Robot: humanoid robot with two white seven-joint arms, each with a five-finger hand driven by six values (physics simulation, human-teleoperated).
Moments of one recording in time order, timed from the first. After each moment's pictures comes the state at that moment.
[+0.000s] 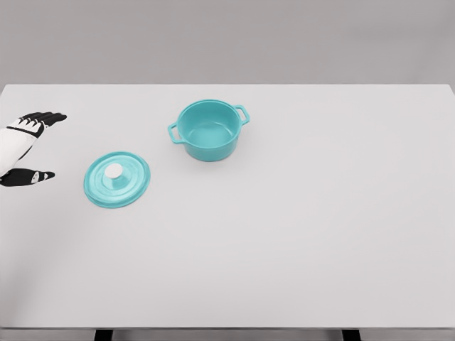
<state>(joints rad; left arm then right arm) -0.08 0.64 0.10 -1.39 -0.52 -0.61 -0.18 0.01 0.00 -0.30 0.05 0.25 -0.01 0.09</state>
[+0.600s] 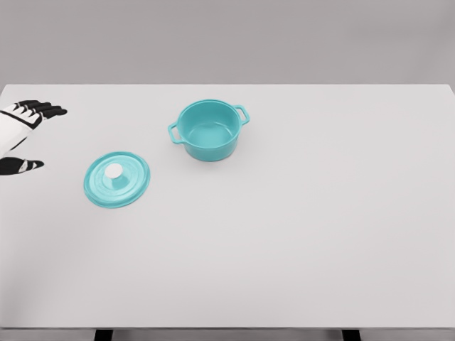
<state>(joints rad) -0.09 0.77 0.07 -1.51 -0.51 -0.61 -0.22 0.01 0.00 -0.30 0.05 0.25 -0.01 0.09</state>
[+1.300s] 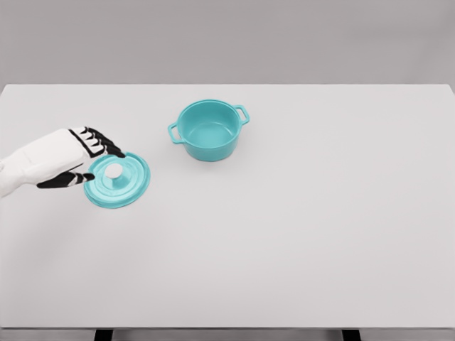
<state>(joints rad) -0.19 0.92 -0.27 -1.65 -0.45 -0.61 -0.22 0.01 0.00 -0.30 0.05 0.25 -0.01 0.09</state>
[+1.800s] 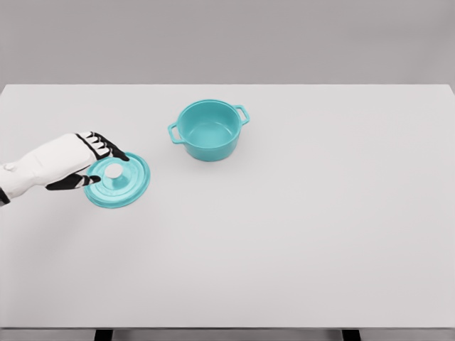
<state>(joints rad) -0.22 0.87 -0.31 -1.57 -0.47 -0.61 -0.22 0.01 0.00 -0.30 0.05 0.25 -0.01 0.09</state>
